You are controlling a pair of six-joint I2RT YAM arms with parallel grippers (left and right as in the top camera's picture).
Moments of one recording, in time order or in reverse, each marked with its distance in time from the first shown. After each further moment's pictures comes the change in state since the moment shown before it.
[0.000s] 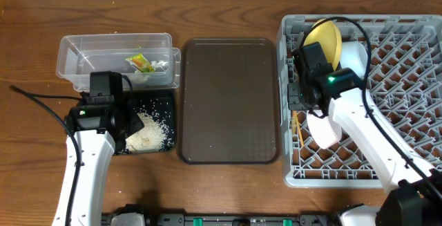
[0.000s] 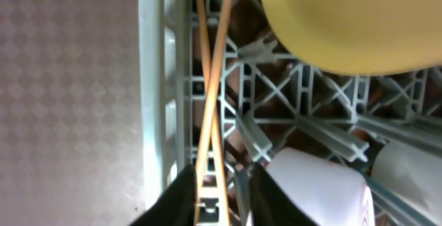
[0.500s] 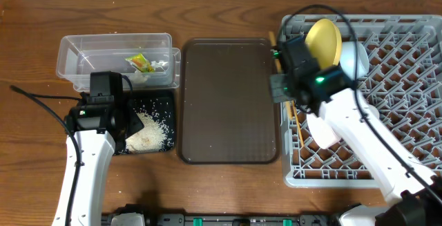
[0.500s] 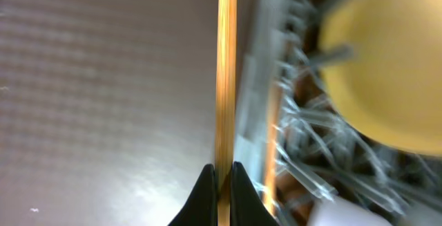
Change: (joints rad) left arm 0.000 0.000 0.000 -0.012 -0.014 -0.013; right arm 0.093 -0.005 0.117 -0.006 -0.008 -0.057
